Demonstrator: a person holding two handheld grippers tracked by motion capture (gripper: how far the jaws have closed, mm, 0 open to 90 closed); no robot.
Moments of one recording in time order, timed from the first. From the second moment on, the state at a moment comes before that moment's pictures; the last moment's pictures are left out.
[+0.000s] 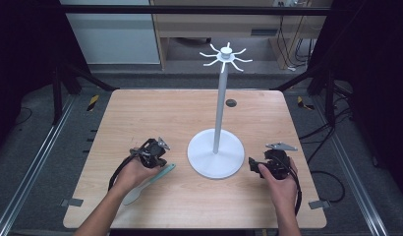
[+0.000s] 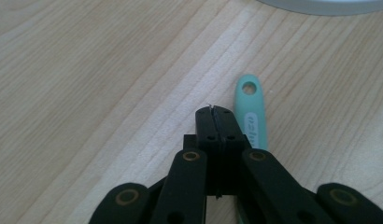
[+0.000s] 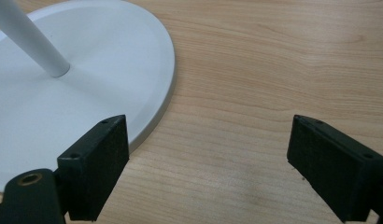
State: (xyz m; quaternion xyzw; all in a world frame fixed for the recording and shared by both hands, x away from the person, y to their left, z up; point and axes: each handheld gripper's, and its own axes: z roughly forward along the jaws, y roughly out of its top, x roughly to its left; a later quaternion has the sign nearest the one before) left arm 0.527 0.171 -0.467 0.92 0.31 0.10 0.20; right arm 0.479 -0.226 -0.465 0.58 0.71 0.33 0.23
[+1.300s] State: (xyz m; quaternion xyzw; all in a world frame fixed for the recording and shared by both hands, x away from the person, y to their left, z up) left arm 0.488 0.129 -0.450 0.96 0.21 0.09 0.14; right arm 0.482 -0.227 -0.469 0.58 0.71 0.33 0.21
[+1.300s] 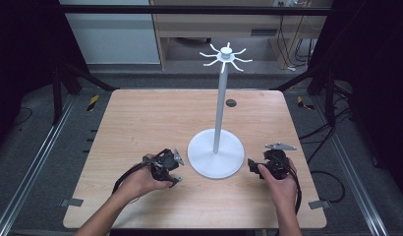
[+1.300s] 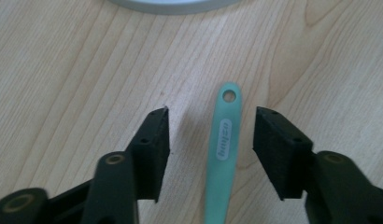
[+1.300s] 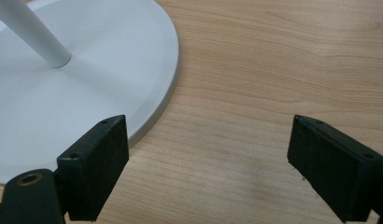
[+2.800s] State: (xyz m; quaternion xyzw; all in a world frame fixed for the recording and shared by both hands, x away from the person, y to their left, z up) left arm 0.496 0.123 -0.460 0.97 0.20 0.03 0.11; right arm 0.484 -0.230 -0.471 0.59 0.71 0.33 0.21
